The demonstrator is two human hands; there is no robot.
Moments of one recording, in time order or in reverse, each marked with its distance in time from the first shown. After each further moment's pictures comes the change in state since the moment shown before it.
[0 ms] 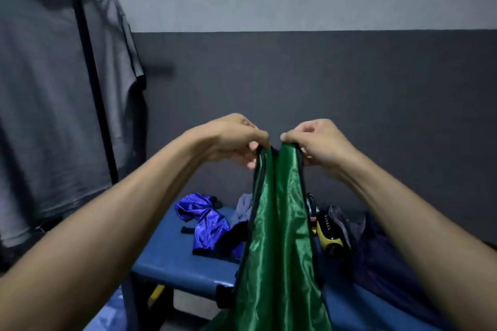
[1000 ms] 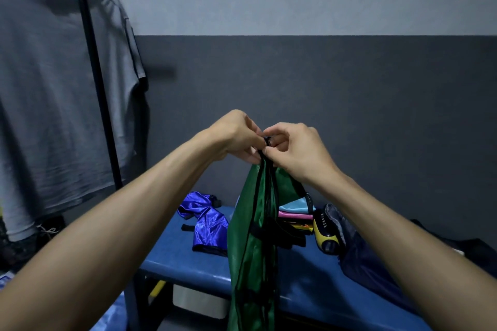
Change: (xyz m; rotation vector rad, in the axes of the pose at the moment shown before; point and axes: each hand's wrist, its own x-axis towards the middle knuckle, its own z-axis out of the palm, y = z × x) left_hand -0.004 0.001 0.007 0.111 0.198 0.030; right_hand -0.033 -0.007 0.023 -0.437 0.067 -0.377
